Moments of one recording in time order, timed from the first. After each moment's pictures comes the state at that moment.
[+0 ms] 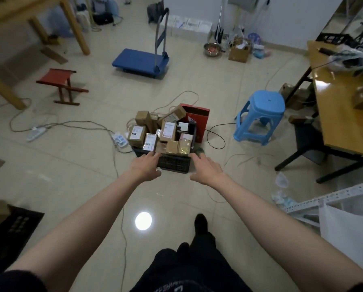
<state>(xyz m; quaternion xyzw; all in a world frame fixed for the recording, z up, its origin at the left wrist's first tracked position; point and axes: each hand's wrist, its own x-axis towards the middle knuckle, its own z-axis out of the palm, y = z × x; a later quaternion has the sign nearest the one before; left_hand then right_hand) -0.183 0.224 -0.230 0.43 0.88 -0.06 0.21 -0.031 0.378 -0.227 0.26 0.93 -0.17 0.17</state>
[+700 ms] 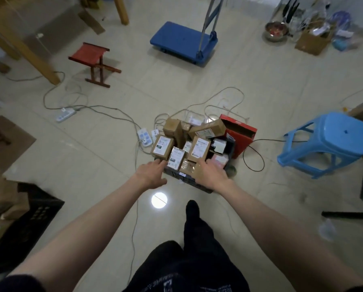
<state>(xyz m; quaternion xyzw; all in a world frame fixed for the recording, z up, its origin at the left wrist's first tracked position) -0.451 0.327 -0.293 0.34 0.89 -0.08 0.31 -0.343 0.517 -0.309 0.18 0.93 -0.23 0.24</state>
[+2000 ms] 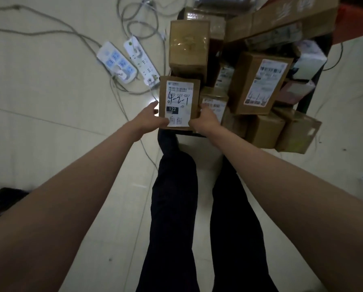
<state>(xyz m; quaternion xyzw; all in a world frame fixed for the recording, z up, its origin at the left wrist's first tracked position) -0.794 0.334 -0.741 0.03 0.75 0.17 0.64 -0.661 0.459 -0.744 0.54 0.60 -0.51 0.29</state>
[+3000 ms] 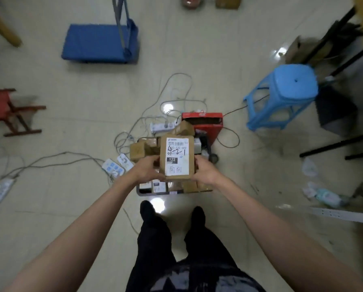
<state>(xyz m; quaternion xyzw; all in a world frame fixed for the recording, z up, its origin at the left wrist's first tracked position) -0.636 0.458 -0.328 0.36 0.77 0.11 0.51 -0.448 0.584 -0.336 0.42 0.70 -0.56 0.14</state>
